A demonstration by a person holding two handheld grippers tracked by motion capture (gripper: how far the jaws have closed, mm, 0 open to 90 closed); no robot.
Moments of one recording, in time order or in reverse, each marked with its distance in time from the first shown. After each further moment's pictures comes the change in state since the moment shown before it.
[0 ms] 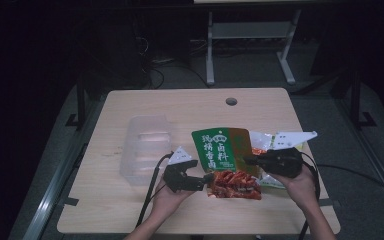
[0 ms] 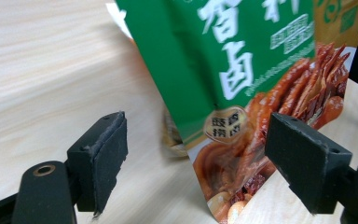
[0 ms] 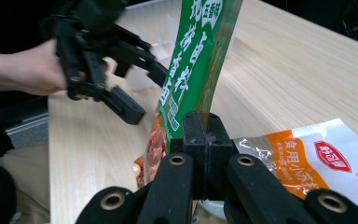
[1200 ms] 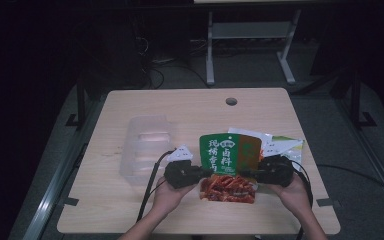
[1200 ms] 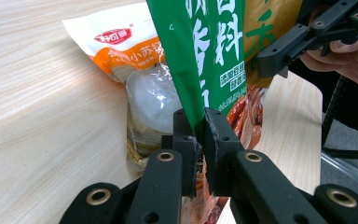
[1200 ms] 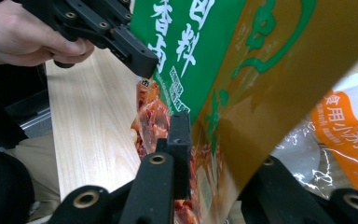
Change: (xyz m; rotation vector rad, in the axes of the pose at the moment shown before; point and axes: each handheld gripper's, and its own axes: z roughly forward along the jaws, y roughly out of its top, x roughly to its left) left arm -0.004 0.012 -0.012 -0.013 -0.129 0.051; right arm 0.004 -0.020 0.028 0.112 0.024 0.119
